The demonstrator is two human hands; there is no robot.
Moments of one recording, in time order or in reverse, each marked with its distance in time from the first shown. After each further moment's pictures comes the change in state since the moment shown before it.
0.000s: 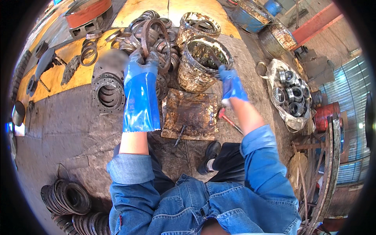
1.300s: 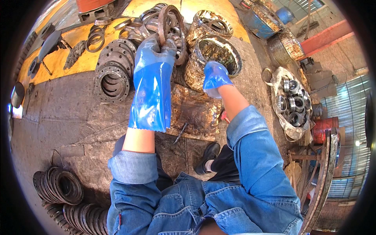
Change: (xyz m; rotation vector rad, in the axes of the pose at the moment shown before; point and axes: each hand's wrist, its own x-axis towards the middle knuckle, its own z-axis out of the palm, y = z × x) left_hand -0.009 0.023 -0.011 0.073 0.064 -0.001; right_hand 0.060 0.011 0.100 0.377 -0.187 0.215
